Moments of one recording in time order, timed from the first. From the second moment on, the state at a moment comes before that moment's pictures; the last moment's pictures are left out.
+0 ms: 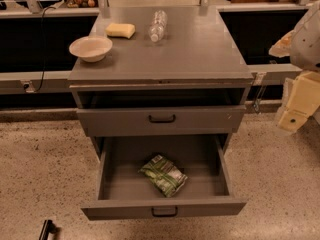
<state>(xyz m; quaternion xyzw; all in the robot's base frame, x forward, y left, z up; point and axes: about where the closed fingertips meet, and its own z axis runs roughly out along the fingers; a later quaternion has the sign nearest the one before) 0.438 -0.217 0.976 -0.60 0.78 -0.03 0.16</state>
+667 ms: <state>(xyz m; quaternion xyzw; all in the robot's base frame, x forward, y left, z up) 0.449 -0.209 0.954 -0.60 0.78 -0.02 0.18</state>
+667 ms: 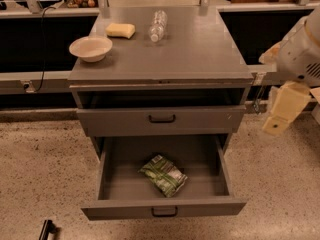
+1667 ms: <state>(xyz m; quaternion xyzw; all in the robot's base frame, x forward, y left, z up) 0.458 -0.159 0.856 -0.62 0.76 0.04 0.20</state>
